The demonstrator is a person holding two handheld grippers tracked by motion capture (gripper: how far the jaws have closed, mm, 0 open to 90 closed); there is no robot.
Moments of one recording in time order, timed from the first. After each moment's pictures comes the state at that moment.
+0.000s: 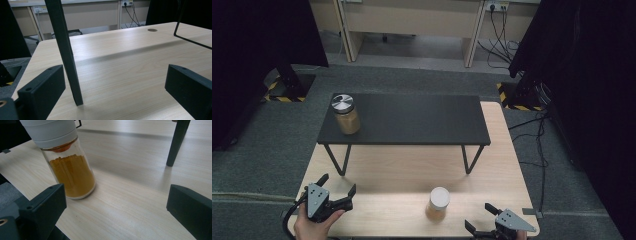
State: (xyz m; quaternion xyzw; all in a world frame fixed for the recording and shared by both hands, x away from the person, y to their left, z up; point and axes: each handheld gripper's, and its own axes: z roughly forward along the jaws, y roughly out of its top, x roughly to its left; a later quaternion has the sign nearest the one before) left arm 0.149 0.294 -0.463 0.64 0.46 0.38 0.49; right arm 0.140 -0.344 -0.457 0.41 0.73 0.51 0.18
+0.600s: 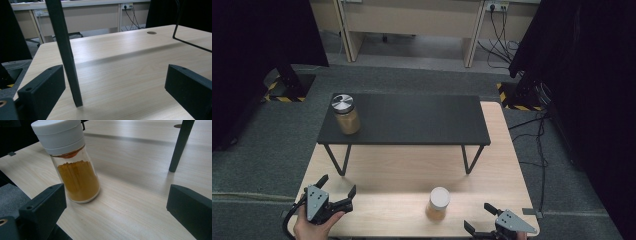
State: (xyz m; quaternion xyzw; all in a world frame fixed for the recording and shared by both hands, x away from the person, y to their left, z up) left arm 0.142 0.294 -0.463 0.63 0.45 0.38 0.50; right arm 0.135 -0.343 -0.453 0.40 0.73 0.52 0.18
